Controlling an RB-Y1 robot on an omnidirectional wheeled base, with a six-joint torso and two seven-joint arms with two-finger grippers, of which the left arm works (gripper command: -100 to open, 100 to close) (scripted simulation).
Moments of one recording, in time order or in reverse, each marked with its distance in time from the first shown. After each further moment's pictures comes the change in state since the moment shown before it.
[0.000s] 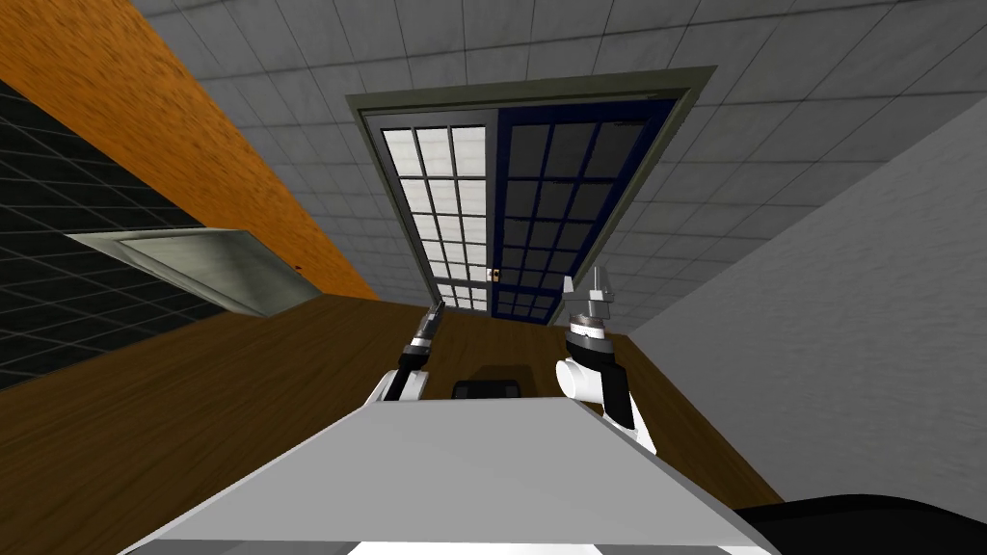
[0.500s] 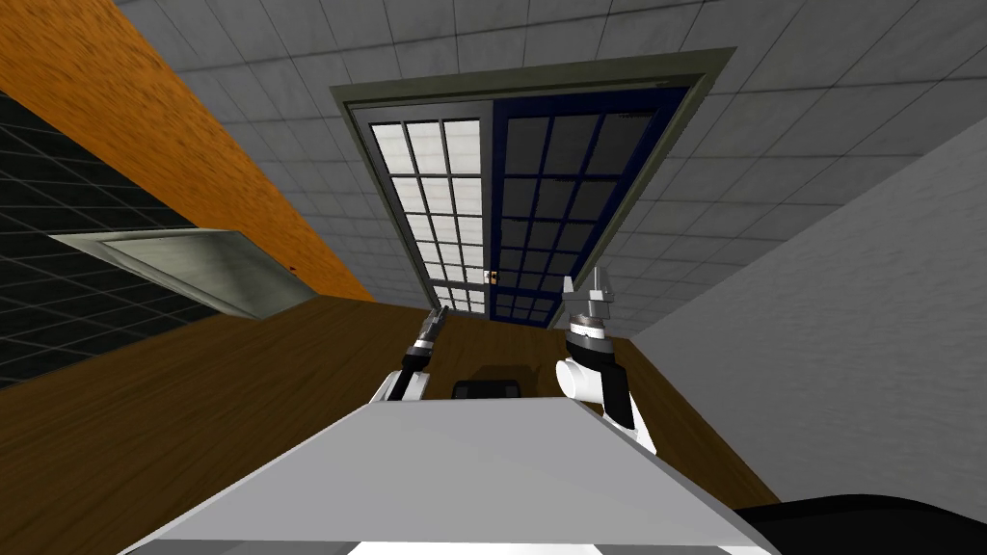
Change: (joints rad) arm -0.030 0.003 0.007 0.103 -0.022 -0.032 -0.095
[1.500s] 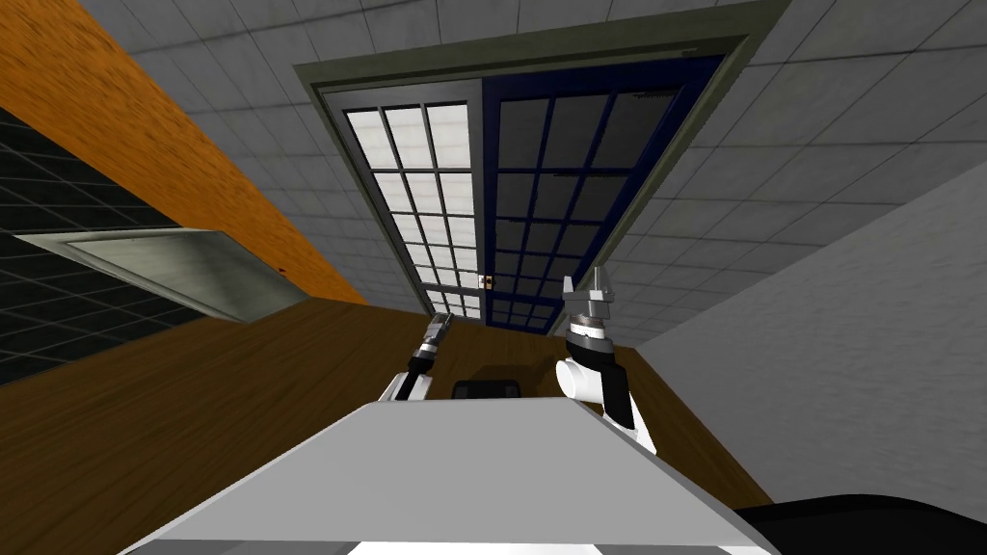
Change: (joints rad) arm -0.064 -0.006 0.013 0.204 -0.045 -0.059 -0.193
